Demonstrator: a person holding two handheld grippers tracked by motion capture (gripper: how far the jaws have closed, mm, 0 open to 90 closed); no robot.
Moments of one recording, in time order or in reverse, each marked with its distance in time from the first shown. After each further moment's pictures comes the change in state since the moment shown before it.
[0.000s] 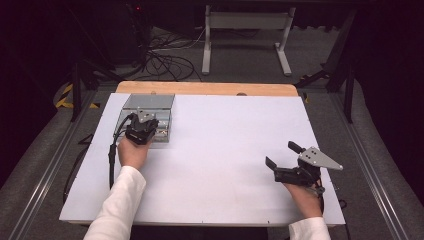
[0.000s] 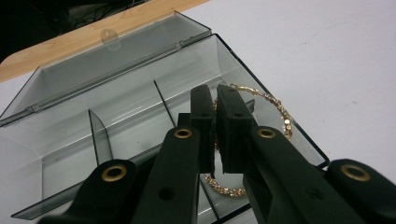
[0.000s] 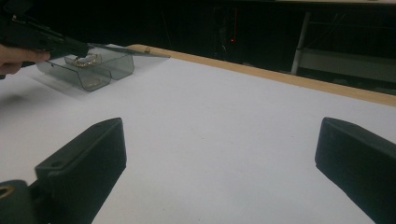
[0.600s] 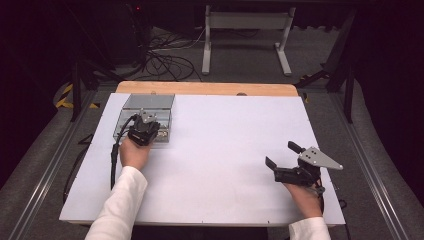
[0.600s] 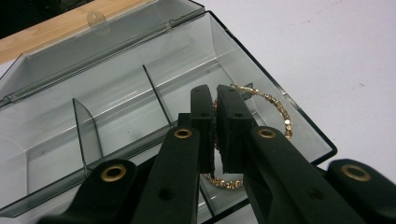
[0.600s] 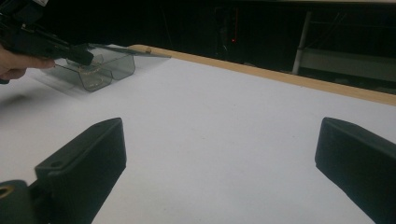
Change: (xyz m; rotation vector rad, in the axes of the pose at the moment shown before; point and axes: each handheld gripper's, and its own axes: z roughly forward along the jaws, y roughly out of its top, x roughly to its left) left arm -0.002 -0.002 0.009 0.054 -0.010 0.020; right arm 0.000 0.000 0.000 0.001 0.006 0.004
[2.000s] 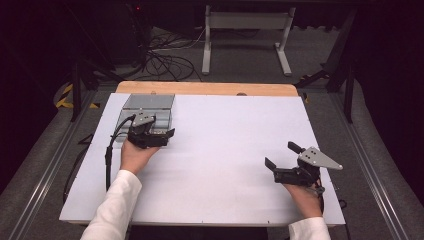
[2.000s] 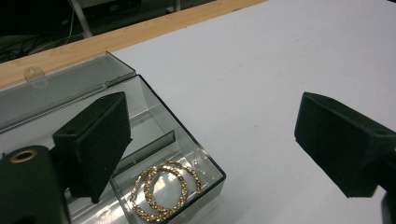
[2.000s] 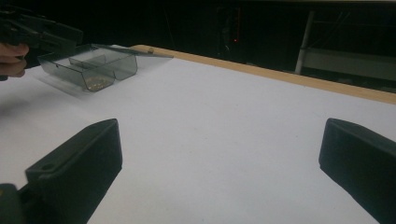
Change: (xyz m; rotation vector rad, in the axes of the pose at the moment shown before) left arm -0.006 0.003 -0.028 -0.219 -0.248 -0.013; right arm 0.000 -0.001 0.001 -0.004 0.010 0.005
